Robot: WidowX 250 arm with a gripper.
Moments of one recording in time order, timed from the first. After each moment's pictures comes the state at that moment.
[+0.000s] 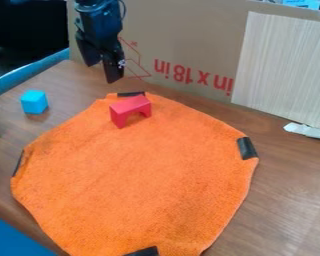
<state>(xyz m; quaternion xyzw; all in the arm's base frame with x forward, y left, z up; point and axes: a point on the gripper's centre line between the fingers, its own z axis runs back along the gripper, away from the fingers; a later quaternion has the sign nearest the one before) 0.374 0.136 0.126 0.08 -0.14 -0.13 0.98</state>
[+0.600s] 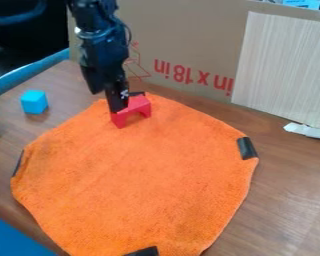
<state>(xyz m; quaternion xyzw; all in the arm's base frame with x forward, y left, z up) 0.332 0.094 0.108 0.05 -0.11 -0.18 0.98</state>
